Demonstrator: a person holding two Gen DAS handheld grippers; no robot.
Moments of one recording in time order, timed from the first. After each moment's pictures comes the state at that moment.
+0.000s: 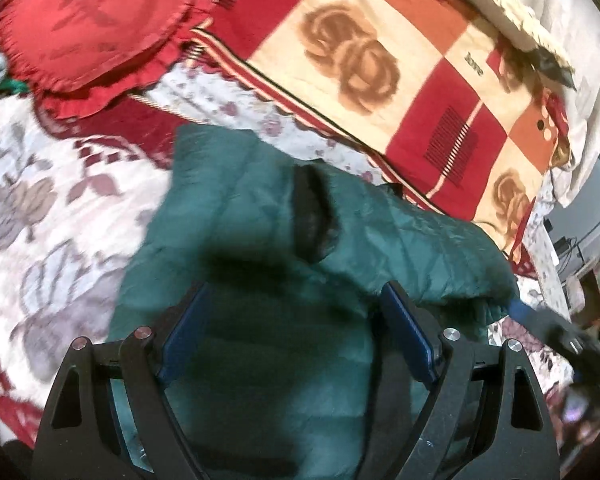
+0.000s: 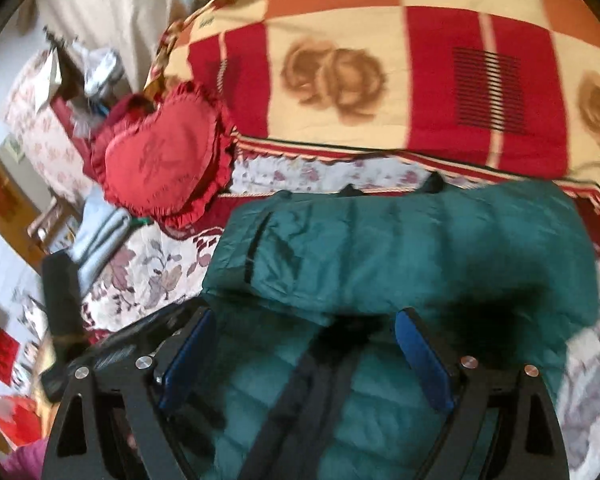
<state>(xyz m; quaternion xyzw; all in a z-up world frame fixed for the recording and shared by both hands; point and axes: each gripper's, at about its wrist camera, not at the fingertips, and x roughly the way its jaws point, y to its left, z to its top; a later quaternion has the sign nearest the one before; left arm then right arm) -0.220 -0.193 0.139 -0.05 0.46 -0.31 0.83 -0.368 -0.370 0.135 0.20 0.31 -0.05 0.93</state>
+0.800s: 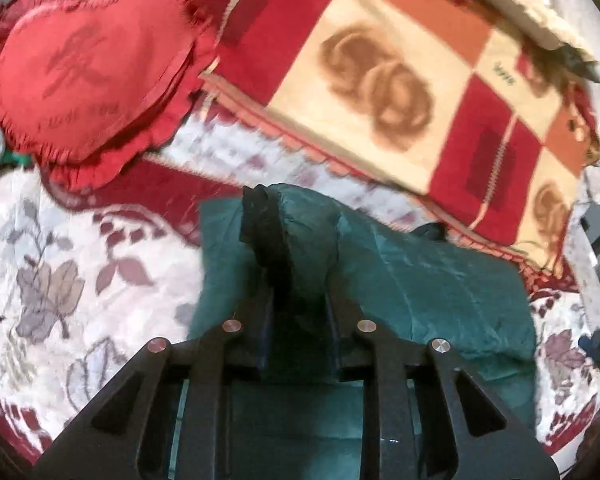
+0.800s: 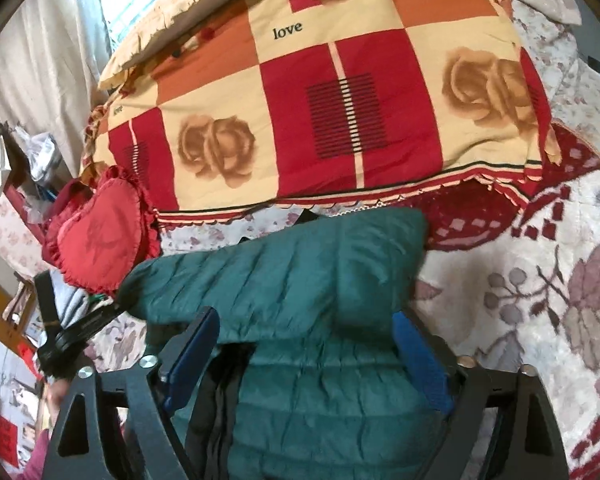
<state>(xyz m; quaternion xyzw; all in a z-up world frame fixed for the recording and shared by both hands) -0.150 -0.191 0.149 0.00 0.43 -0.27 0.86 -0.410 -0.452 0.136 0.25 0.27 -0.17 0.92</state>
